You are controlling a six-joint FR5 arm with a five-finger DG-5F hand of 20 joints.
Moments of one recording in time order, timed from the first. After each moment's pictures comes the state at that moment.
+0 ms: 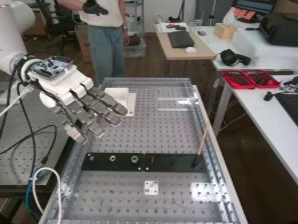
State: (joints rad) arm 1.73 -1.54 -2.22 -2.60 -0.83 -0.55
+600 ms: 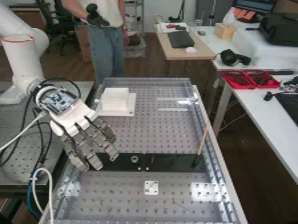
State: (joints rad) arm 1.76 -1.74 -2.28 -2.38 -0.70 -0.46
